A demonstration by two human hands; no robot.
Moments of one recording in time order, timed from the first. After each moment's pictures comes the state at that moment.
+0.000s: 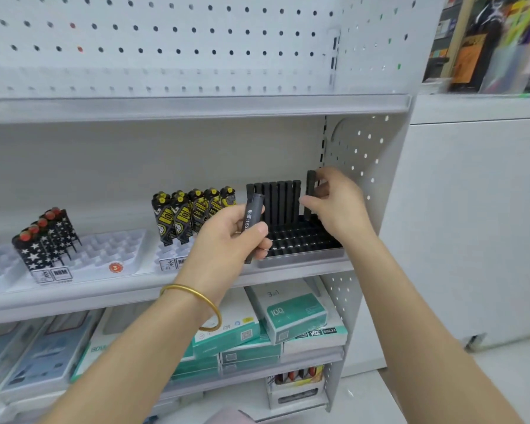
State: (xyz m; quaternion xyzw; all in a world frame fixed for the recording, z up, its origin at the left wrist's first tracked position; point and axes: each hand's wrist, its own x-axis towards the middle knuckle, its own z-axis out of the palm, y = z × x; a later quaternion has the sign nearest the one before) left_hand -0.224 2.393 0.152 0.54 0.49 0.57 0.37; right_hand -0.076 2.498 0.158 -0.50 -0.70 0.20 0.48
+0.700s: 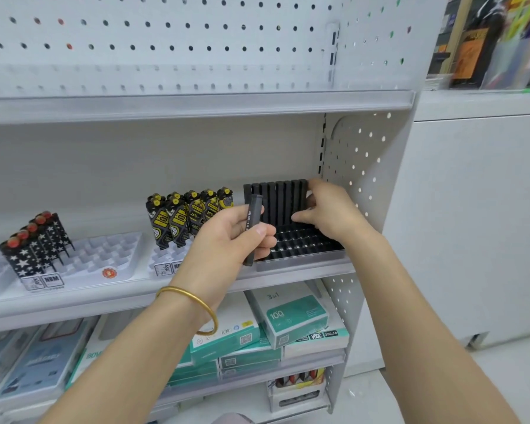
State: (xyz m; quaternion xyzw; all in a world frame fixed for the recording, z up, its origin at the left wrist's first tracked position) left_hand -0.227 2.400 0.148 0.53 0.45 0.58 0.42; right_hand -0.076 2.522 0.154 -0.53 -0.77 0.17 0.30
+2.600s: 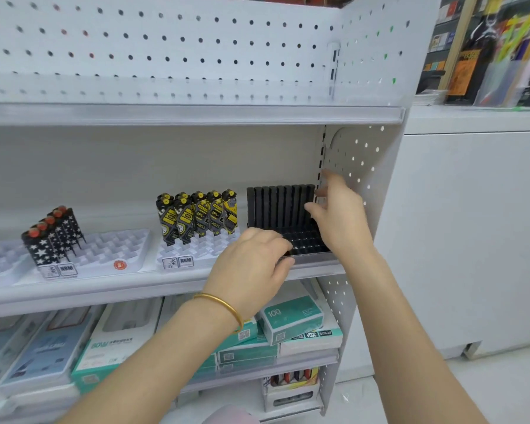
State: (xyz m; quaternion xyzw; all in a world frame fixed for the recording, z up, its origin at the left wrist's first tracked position) left_hand -0.217 2.405 0.126 0.80 0.54 0.25 -0.08; right_hand -0.076 2.477 0.159 -0.54 -0.71 0.12 0.43
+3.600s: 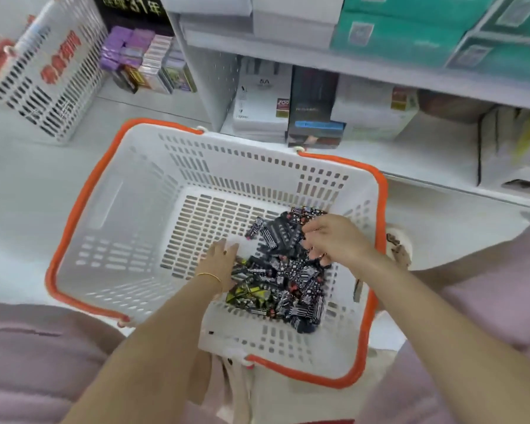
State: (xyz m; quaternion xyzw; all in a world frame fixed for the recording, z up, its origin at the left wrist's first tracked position) left_hand -0.462 2.096 -0.371 0.44 0.80 -0.17 0.37; right_hand -0.285 2.256 -0.238 -0.49 -0.65 0.58 -0.09
